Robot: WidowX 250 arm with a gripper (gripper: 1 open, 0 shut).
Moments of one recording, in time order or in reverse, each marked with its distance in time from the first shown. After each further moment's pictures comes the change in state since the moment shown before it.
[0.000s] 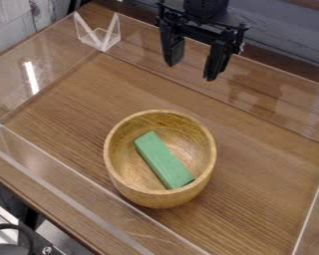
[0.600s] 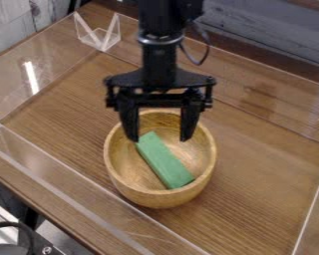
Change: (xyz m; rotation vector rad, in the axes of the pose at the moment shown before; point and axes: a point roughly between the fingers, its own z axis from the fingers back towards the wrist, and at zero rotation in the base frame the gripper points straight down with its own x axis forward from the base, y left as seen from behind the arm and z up) arm -0.082 -0.010 -0.034 -0.057 0.008 0.658
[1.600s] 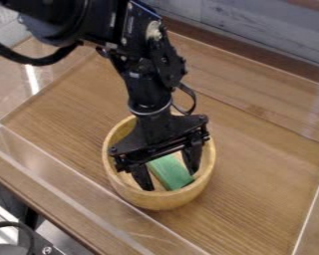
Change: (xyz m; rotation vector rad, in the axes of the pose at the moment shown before) arm -0.006 -0.007 -0.054 -0.160 -0.040 0.265
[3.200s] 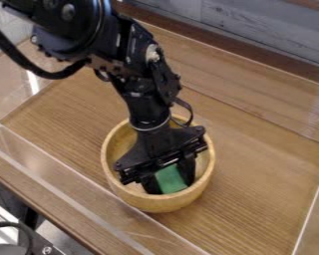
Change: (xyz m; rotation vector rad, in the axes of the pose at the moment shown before) arm 0.002 0.002 -0.023 -0.013 0.030 0.055
